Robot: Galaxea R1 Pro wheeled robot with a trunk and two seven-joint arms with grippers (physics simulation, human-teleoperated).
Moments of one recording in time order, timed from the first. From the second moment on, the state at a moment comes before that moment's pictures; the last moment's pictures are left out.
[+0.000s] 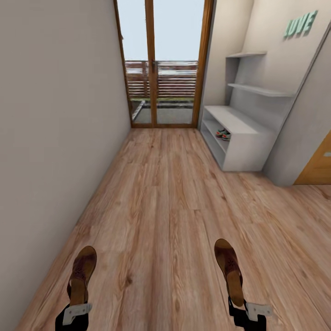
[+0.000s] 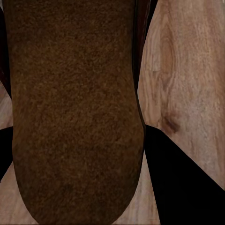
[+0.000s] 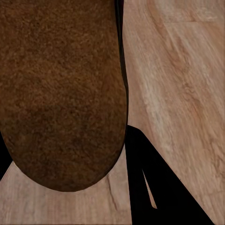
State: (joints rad) left arm -0.28 0.13 0.07 -0.31 0.12 -0.58 -0.07; right arm -0.33 -0.06 -0.09 -0.24 -0.02 -0.63 -0.07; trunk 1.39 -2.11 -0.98
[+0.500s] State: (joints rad) left arm -0.28 0.13 0.06 -0.31 0.12 -0.58 -0.07; right arm -0.33 -0.06 -0.09 -0.24 -0.02 -0.63 -0.07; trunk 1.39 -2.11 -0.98
